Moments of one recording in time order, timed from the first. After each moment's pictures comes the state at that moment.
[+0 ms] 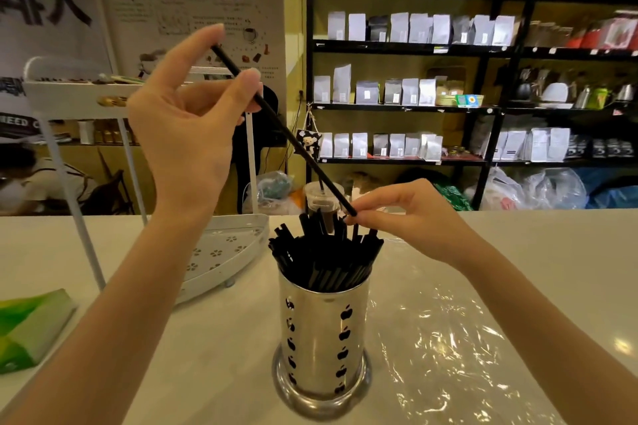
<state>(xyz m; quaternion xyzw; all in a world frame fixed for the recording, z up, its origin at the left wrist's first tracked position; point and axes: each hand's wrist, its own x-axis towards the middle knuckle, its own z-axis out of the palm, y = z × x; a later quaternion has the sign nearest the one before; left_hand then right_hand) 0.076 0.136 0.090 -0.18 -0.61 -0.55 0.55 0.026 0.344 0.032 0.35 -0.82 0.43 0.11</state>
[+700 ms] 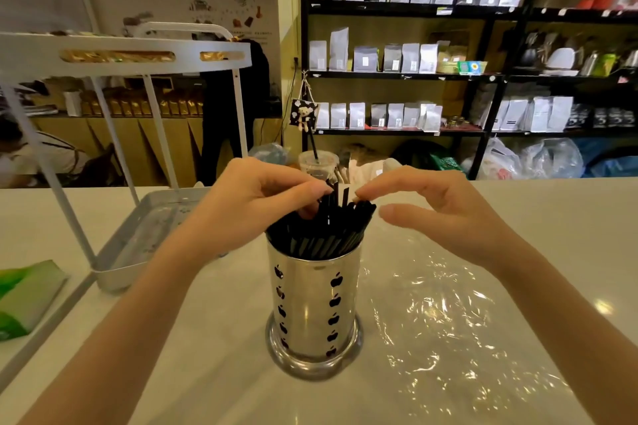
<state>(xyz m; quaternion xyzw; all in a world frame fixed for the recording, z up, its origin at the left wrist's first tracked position) 0.078 0.148 0.028 -0.25 -0.84 -0.45 0.15 0.053 0.369 0.017 0.35 -0.80 0.47 0.09</state>
